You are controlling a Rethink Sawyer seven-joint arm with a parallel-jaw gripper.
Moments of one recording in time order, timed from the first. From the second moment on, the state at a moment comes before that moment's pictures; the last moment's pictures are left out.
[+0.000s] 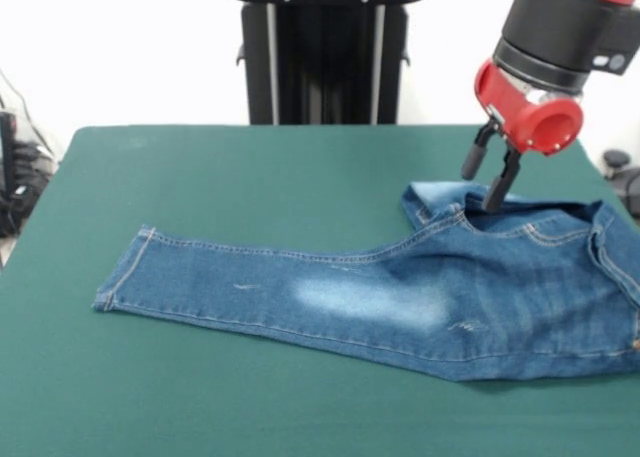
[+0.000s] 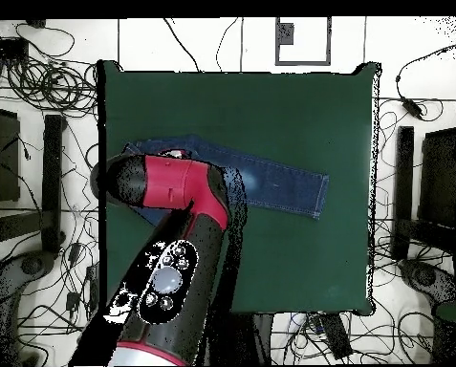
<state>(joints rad) 0.33 -0.43 -0.46 1.36 0.23 0.69 3.09</state>
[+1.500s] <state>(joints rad) 0.36 -0.46 -0.47 1.38 0.23 0.69 3.09</state>
